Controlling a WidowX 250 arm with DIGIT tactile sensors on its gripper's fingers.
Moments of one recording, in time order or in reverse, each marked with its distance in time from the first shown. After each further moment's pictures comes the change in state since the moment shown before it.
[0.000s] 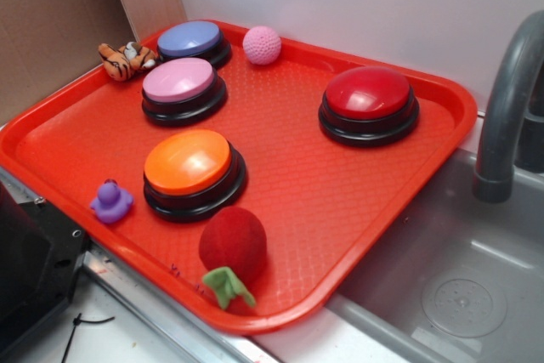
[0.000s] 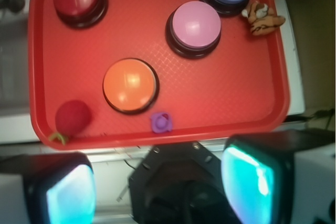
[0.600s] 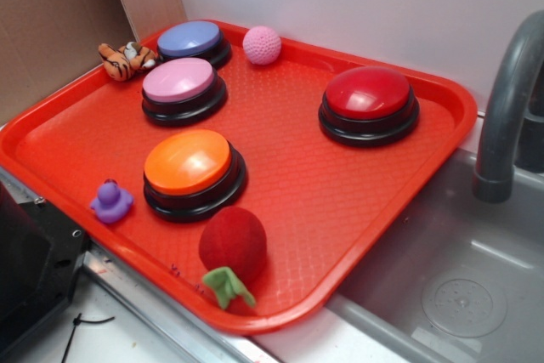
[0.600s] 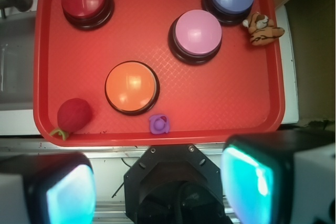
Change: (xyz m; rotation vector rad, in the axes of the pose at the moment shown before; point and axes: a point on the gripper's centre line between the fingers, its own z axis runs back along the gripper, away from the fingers) arm 0.003 0.008 0.017 0.040 0.010 -0.088
